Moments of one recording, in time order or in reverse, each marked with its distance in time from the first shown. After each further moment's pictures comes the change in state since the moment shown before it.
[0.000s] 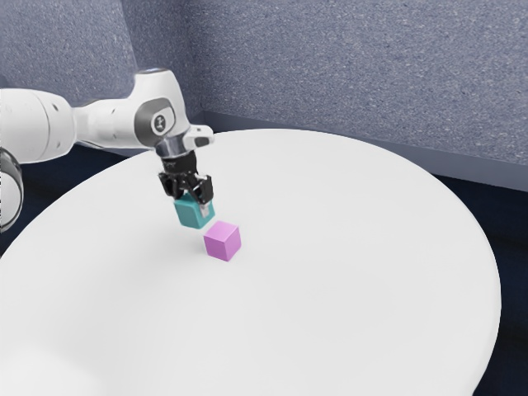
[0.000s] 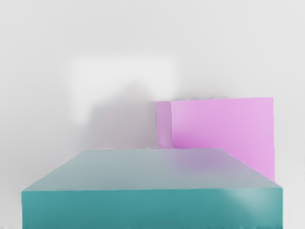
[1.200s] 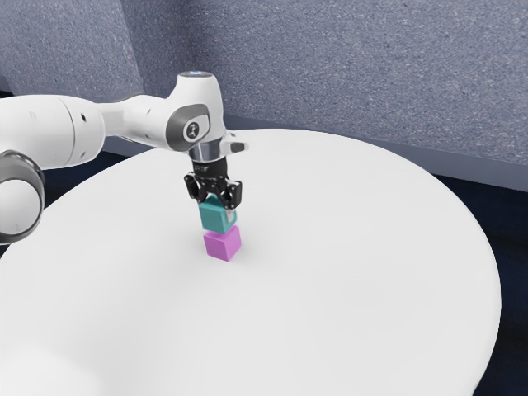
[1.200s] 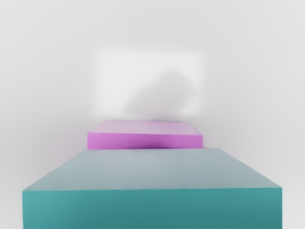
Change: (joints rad) arm -0.064 0.091 -0.081 0.117 0.169 -0.066 -0.282
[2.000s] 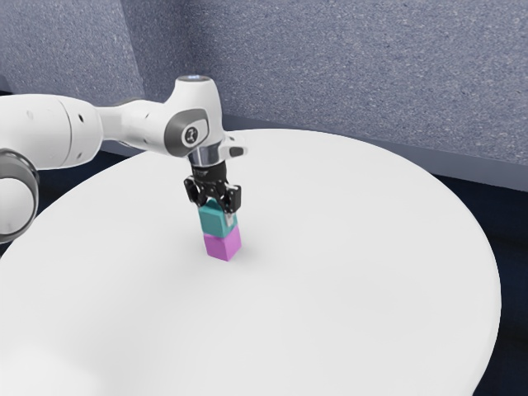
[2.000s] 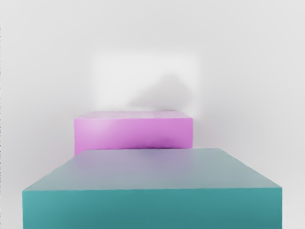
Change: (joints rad) arm -0.003 -0.036 0.007 -0.071 -0.019 0.037 0.028
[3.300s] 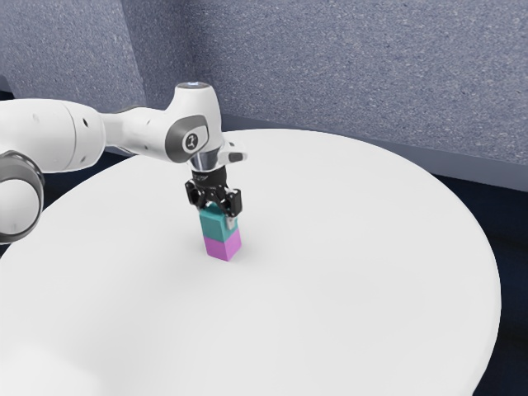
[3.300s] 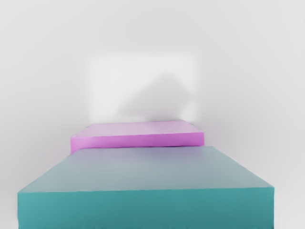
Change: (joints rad) arm 0.001 0.028 0.009 0.003 -0.008 0.042 0.051
